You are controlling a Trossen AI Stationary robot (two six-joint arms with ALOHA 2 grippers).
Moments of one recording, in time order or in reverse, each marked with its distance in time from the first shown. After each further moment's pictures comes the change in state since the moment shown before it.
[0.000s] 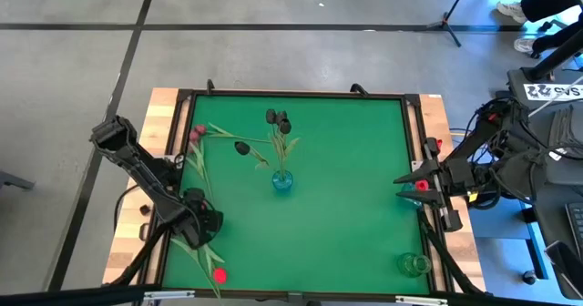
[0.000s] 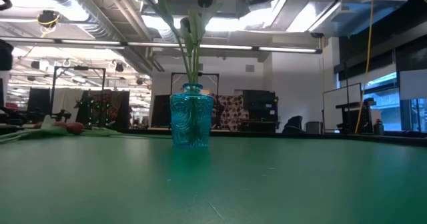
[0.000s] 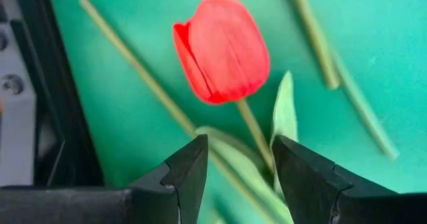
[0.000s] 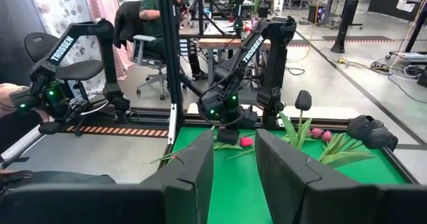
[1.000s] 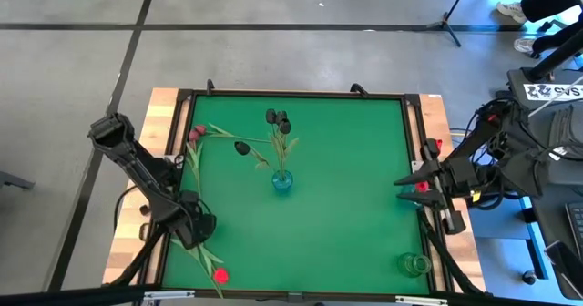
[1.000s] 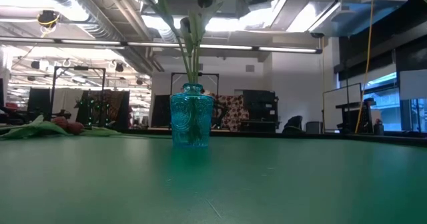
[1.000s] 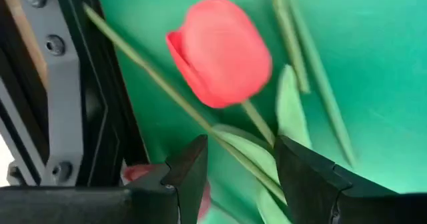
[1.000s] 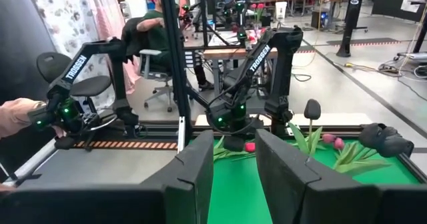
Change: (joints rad) left arm -0.042 -0.044 -0.039 0.012 0.125 -0.029; right arm 0.000 0.010 0.000 0.072 -0.003 0.004
